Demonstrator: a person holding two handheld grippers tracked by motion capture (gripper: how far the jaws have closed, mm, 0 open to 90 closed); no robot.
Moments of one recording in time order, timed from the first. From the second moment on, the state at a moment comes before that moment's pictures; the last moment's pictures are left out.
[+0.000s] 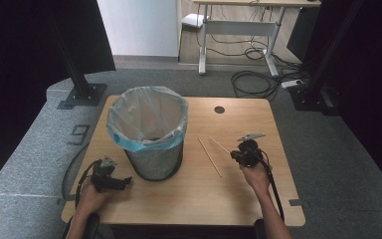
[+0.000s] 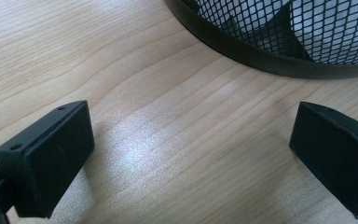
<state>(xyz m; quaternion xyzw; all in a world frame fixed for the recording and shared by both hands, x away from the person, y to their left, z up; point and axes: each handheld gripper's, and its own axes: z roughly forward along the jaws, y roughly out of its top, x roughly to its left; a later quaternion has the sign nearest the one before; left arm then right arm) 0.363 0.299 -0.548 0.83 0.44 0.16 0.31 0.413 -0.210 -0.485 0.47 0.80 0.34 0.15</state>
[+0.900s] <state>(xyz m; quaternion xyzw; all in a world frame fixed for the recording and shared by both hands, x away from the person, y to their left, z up) 0.363 0.297 -0.548 0.83 0.44 0.16 0.31 0.409 -0.207 -0.368 0.42 0.81 0.40 0.13</state>
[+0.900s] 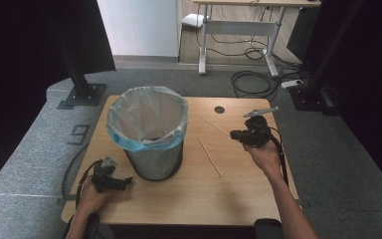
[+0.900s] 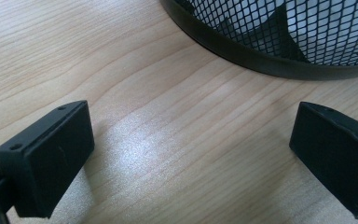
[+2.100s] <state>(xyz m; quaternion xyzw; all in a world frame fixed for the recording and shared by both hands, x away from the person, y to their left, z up) 0.363 0.296 -0.548 0.83 0.43 0.16 0.31 0.411 -0.139 -0.232 0.32 0.84 0.43 0.10</state>
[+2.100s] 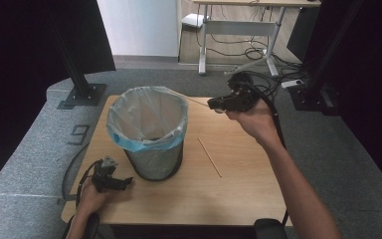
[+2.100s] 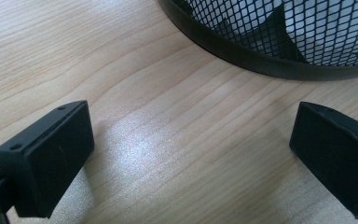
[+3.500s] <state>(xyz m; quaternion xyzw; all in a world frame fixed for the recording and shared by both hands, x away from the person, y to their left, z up) 0.363 0.296 -0.548 0.83 0.43 0.16 0.32 0.435 -0.115 -0.281 0.31 0.84 0.41 0.14</state>
